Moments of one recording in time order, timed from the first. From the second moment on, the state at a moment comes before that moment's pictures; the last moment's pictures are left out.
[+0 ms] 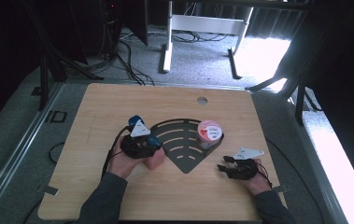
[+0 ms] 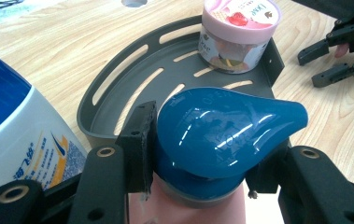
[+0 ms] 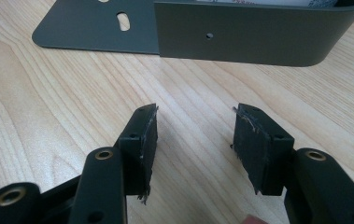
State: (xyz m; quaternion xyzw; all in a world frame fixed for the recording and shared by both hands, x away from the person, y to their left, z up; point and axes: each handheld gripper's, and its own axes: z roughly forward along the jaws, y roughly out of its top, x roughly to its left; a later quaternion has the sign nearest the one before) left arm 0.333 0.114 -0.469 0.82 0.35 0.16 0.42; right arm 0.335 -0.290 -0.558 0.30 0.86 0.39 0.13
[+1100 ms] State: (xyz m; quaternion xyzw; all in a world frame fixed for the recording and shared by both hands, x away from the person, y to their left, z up) left arm 0.323 0.100 -0.458 0.84 0.33 0.15 0.40; right arm 0.336 -0.290 -0.558 0.31 0.86 0.39 0.13
